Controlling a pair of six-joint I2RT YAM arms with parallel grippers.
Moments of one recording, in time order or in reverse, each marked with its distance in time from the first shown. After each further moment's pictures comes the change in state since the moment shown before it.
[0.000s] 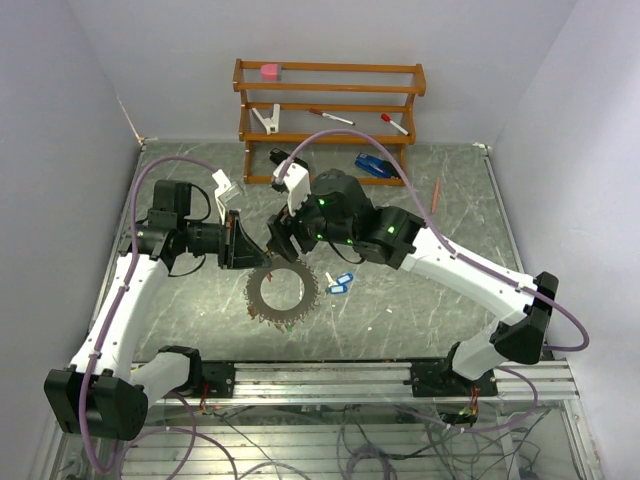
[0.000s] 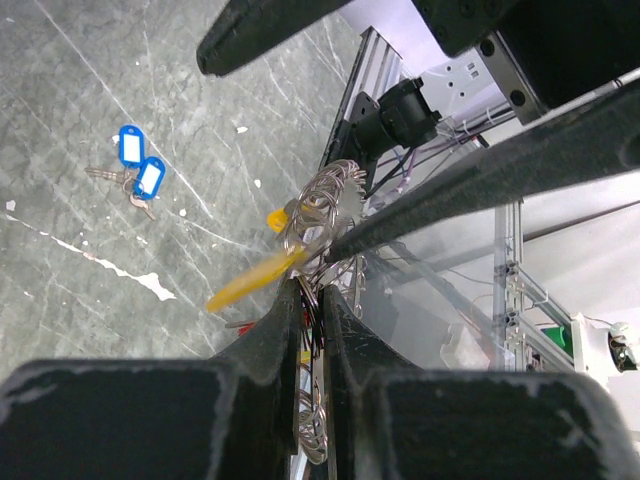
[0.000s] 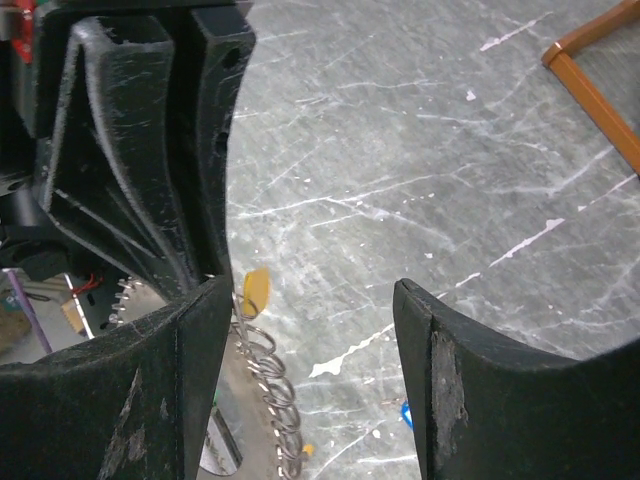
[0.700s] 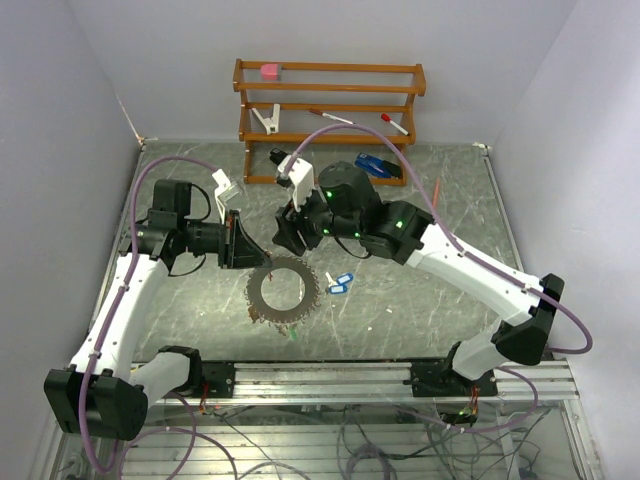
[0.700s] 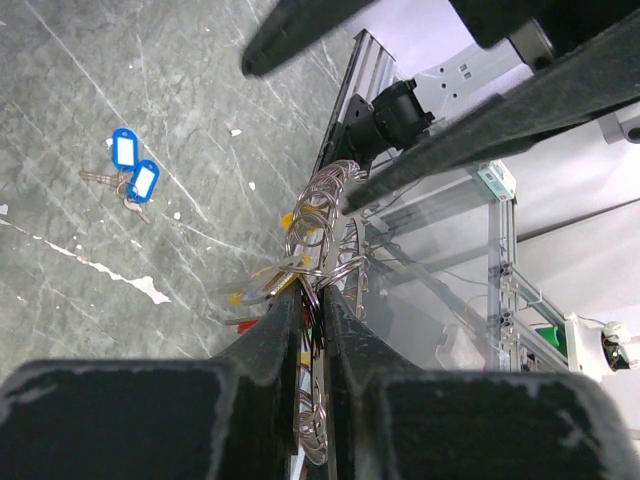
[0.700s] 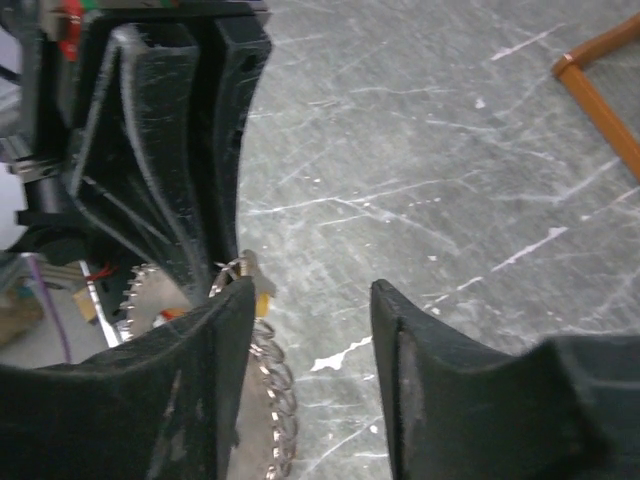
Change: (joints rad) left arm 0.000 0.000 0.000 0.008 0.012 -0.013; right arm -0.031 -0.012 0.033 -0.039 -0.059 -0.023
